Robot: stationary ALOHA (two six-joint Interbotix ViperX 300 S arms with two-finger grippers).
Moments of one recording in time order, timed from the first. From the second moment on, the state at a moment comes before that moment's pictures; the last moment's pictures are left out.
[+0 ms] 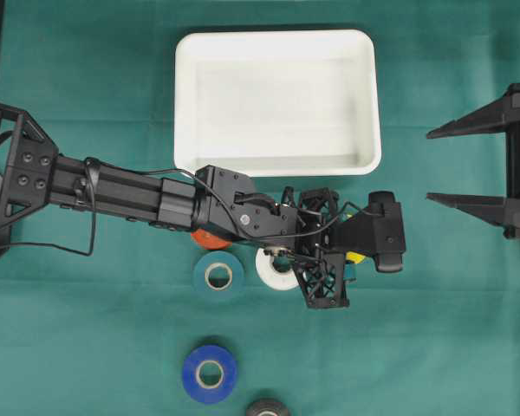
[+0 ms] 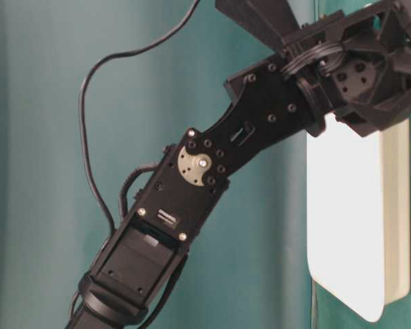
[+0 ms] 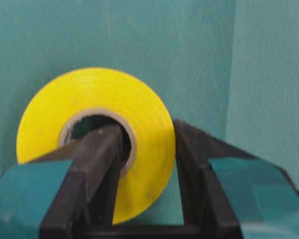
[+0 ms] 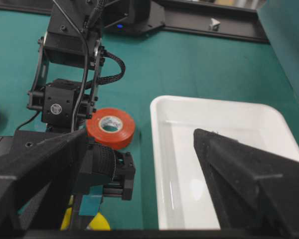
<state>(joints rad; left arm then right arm) -0.09 0.57 -0.08 0.01 0.51 -0.15 -0.05 -0.90 1.16 0.00 -0.13 0.02</state>
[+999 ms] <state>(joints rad) -0.11 0.30 -0.09 0.01 0.64 -0.08 -0.05 -0.90 1.16 -0.01 -0.13 0.02</state>
